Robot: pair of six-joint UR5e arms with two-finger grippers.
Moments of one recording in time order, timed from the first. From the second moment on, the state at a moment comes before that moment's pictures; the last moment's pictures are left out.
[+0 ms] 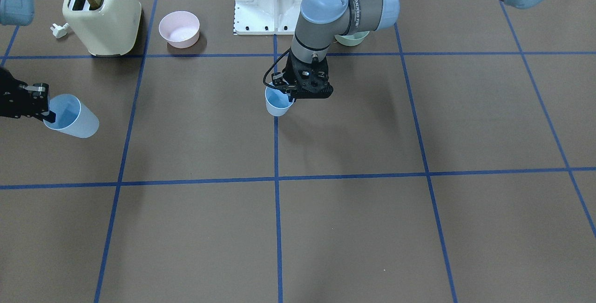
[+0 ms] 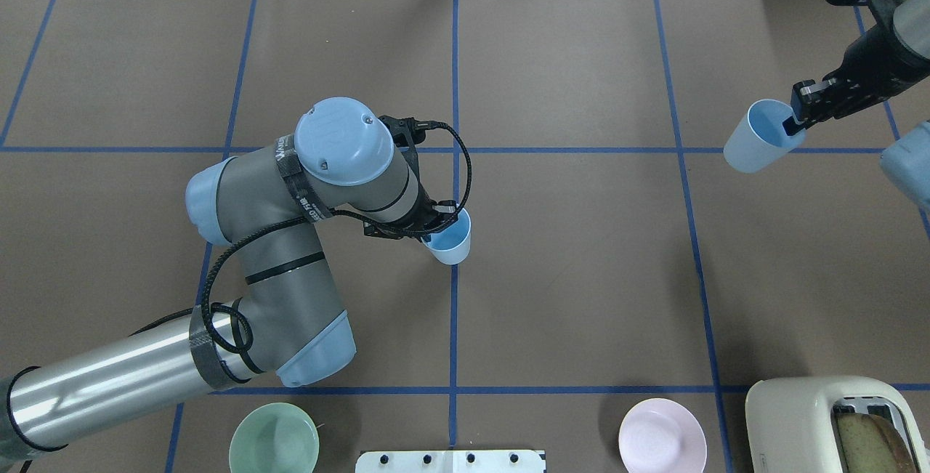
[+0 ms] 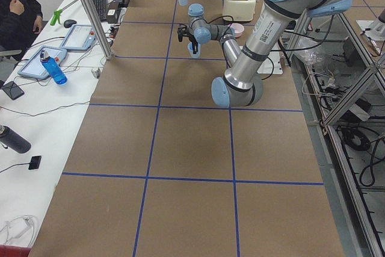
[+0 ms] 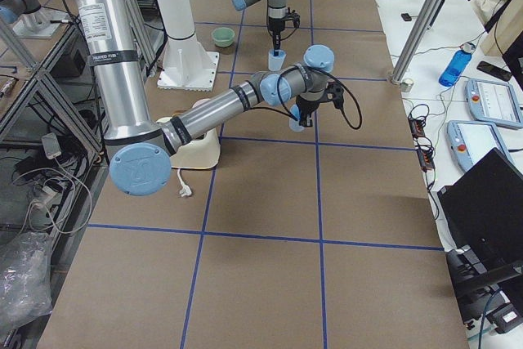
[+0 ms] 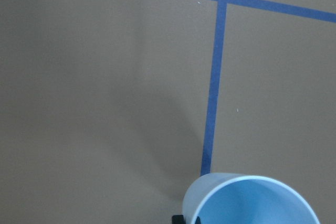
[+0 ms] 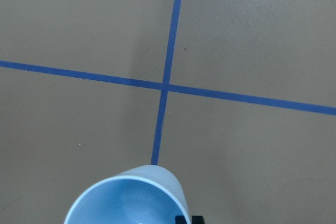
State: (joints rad) left arm -0.51 -2.30 -1.64 -1.70 -1.92 -1.37; right arm 1.16 -1.33 1.87 -1.64 2.40 0.46
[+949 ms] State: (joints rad) left arm -0.46 -2.32 -1.60 -1.72 -1.83 -1.41; right arm 1.17 -1.29 1.85 -1.65 2.39 0.46
